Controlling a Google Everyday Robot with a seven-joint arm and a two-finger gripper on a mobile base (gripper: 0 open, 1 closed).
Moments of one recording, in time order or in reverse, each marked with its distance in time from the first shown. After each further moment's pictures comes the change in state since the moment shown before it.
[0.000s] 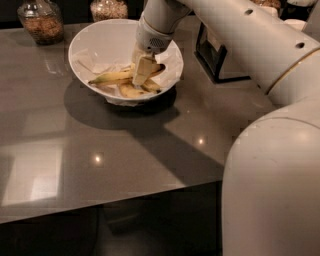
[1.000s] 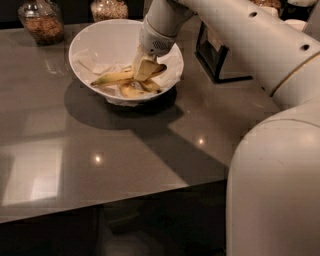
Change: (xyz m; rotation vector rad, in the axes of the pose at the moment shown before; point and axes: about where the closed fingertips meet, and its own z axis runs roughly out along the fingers) arm 0.011 0.005 0.000 -0.008 0.001 0.017
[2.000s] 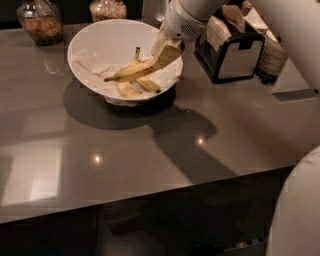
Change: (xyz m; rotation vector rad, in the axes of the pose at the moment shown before) arm 0.013 0.020 -0.072 0.048 -0.087 0.037
